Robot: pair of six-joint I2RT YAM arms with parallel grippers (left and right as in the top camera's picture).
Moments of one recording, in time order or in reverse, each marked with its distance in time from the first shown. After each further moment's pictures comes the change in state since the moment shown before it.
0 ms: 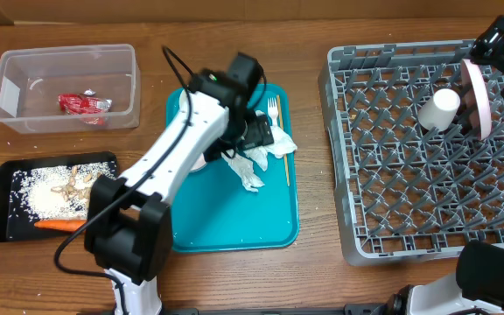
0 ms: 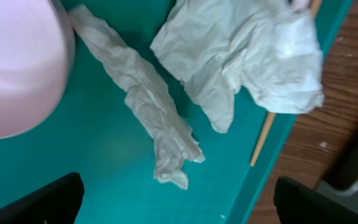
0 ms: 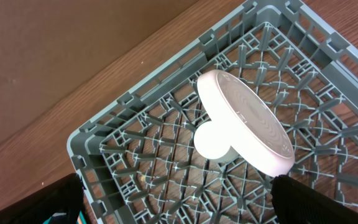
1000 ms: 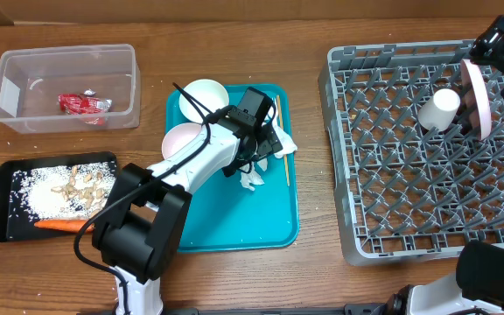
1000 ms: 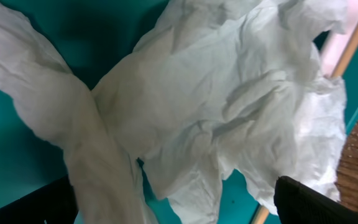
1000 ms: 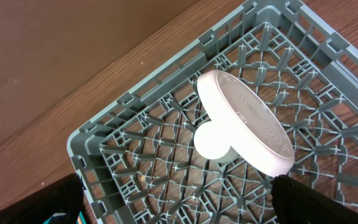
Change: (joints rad) left arm -0.040 0.024 -0.296 0.510 -0.040 -0.216; right arm 0.000 0.000 0.000 0.000 0.000 -0.001
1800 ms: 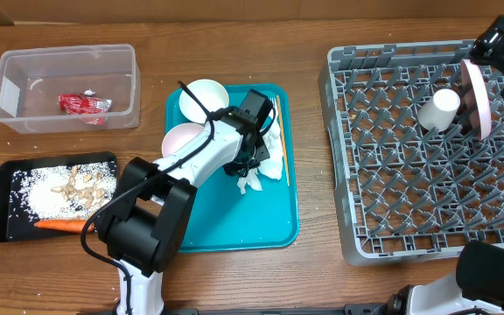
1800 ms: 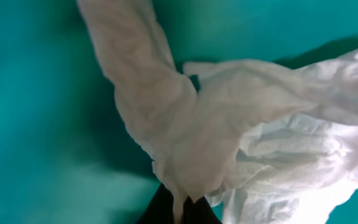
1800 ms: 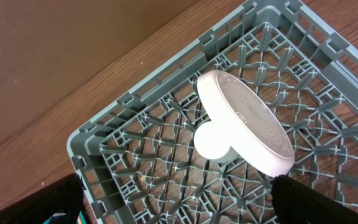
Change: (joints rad) left arm 0.000 0.037 0.029 -0.095 -0.015 0.063; right arm 0.000 0.000 0.000 -0.001 0.000 0.000
